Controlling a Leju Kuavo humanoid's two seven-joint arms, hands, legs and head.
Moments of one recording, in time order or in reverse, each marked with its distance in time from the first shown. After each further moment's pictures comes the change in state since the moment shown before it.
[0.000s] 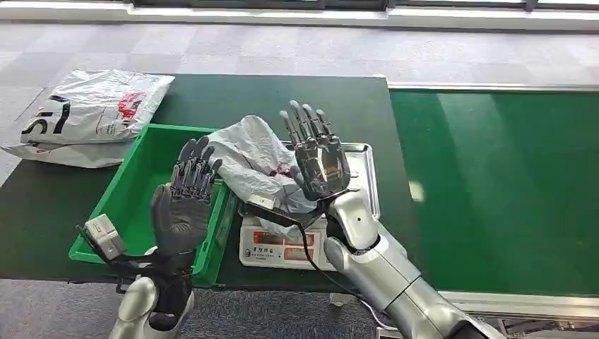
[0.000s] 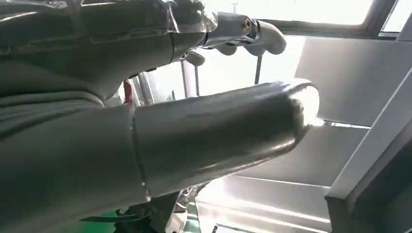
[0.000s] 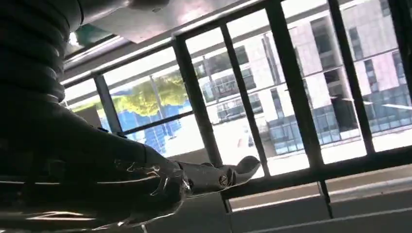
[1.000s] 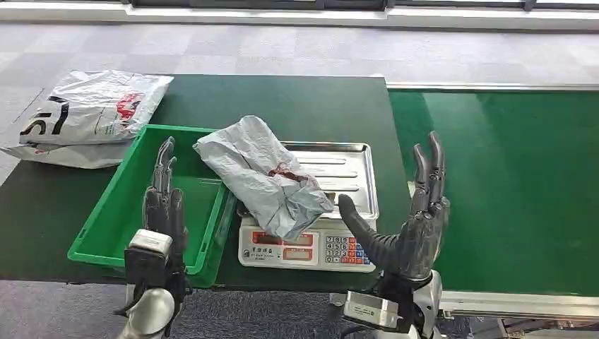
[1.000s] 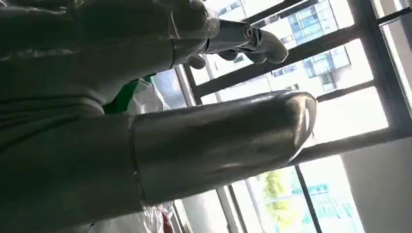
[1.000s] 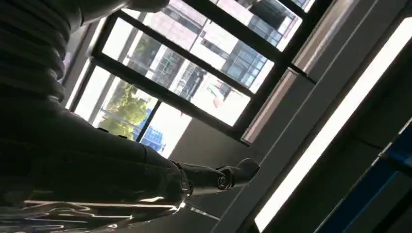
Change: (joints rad) left arm 0.029 -0.005 0.000 -0.011 -0.615 0.547 0.023; right arm 0.497 -0.119 -0.170 -0.791 -0.448 -0.204 -0.434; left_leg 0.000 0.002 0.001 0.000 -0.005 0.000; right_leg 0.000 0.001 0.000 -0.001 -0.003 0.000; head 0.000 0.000
